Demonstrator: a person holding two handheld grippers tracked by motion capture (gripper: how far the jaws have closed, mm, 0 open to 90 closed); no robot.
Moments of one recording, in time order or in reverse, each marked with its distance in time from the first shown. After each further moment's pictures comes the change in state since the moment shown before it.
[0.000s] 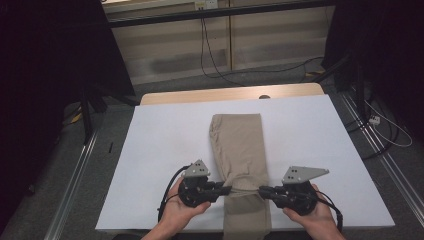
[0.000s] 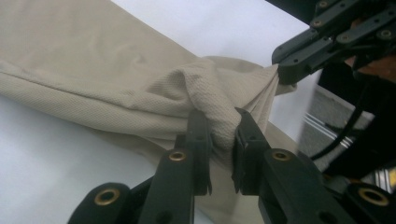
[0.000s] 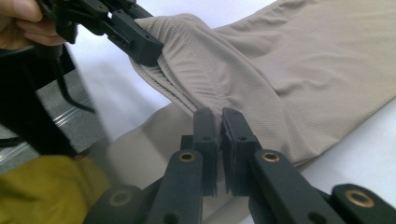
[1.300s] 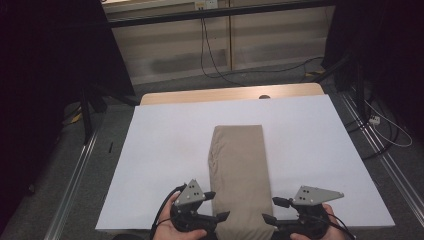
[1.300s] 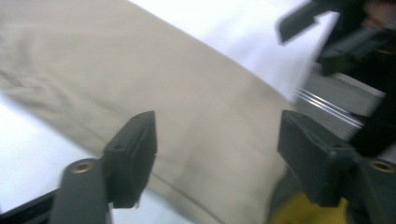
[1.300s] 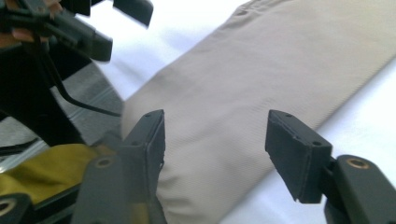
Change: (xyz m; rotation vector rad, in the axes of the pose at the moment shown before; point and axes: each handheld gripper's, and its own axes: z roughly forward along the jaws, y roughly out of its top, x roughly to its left) left arm -0.017 -0.024 -0.015 -0.015 0.127 0.076; right arm 0.019 -0.030 -0.016 -0.009 -0.035 0.058
